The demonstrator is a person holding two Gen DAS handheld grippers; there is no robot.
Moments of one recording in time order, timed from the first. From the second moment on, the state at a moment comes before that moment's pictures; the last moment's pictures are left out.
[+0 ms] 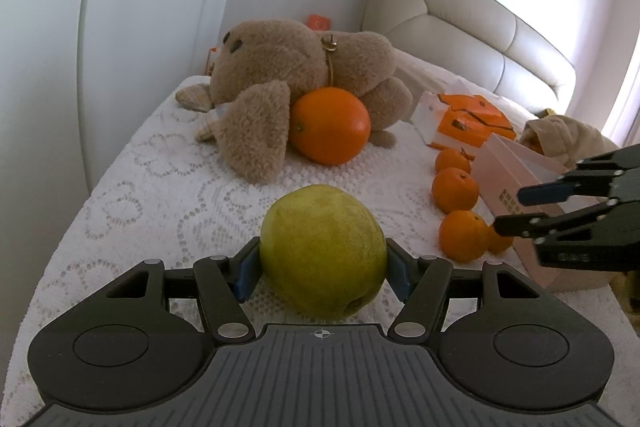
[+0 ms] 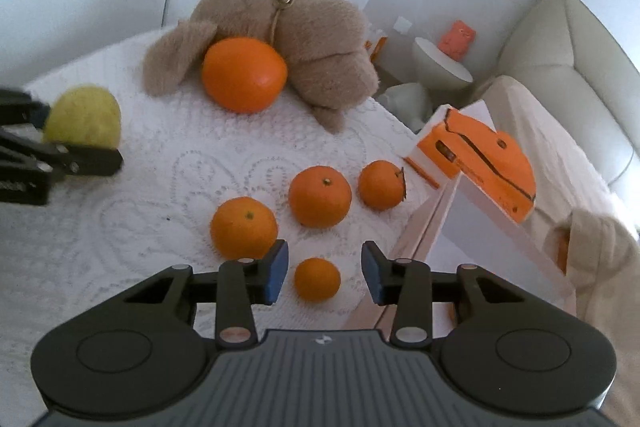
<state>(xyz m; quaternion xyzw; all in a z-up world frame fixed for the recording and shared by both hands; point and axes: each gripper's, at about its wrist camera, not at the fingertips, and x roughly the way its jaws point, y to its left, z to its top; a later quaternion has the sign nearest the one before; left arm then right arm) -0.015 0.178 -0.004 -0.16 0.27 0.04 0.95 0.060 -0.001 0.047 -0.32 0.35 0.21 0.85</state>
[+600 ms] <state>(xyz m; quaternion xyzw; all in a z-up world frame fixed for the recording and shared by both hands) -0.015 0.180 -0.004 -0.17 0.27 0.04 0.95 0.013 -0.022 0.065 -0.24 0.38 0.28 0.85</state>
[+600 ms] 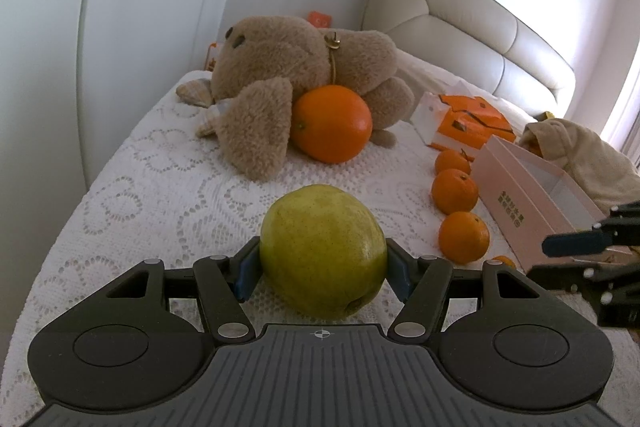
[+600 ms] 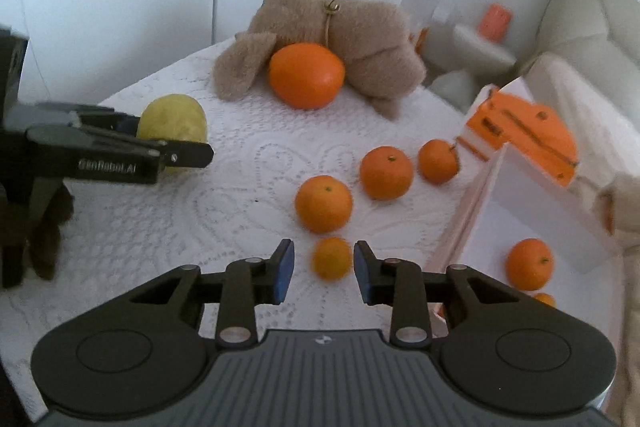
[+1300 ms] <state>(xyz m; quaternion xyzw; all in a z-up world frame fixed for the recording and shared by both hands) -0.014 0.181 -0.005 -0.17 0.28 0.04 0.95 0.029 -0.018 0.026 -0.15 0.39 0.25 0.88</state>
